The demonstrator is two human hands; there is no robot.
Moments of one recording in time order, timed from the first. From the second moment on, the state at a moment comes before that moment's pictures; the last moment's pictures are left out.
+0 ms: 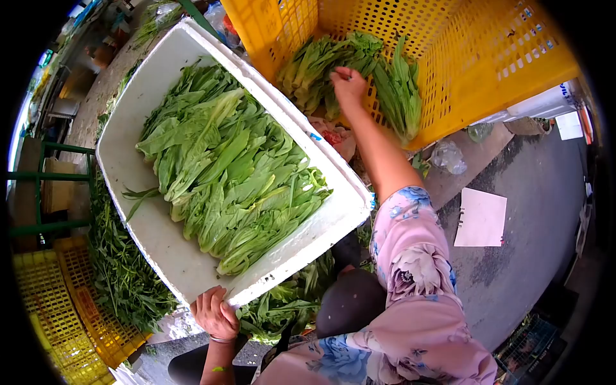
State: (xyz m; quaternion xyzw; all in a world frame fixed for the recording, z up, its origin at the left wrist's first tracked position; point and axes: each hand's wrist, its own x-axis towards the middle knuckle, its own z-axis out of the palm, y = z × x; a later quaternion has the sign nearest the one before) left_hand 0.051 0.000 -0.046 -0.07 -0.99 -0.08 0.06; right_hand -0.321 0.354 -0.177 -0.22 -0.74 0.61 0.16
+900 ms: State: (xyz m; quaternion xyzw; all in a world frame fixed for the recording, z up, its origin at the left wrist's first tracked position) left_hand 0.055 -0.006 -0.047 -0.06 -0.99 -0.10 0.12; right_hand -0.178 0.318 0.001 0.10 -0.83 0.53 0.12
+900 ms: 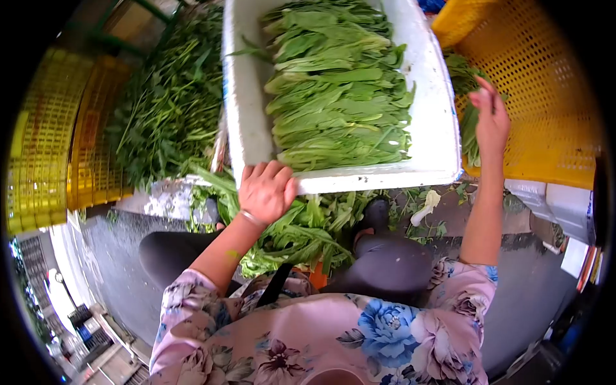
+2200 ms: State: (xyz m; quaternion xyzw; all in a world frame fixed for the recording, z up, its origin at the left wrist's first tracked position) left_hand 0.184 -0.048 0.064 -0.03 -0.60 -0.80 0.06; right_hand 0.125 0.106 0.061 0.16 -0.58 0.74 -0.29
